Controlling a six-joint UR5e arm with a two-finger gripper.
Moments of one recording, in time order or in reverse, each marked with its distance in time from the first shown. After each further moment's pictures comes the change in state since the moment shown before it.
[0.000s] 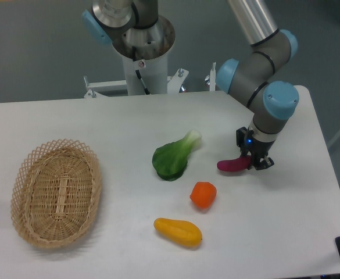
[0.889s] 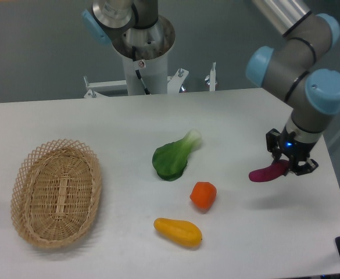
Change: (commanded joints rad) arm -0.017 -0.100 0.442 -0.365 0.009 -0.193
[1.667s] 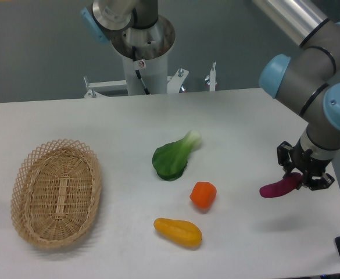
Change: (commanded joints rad) arm -0.049 -0.048 0.092 -0.040 0.031 -0.068
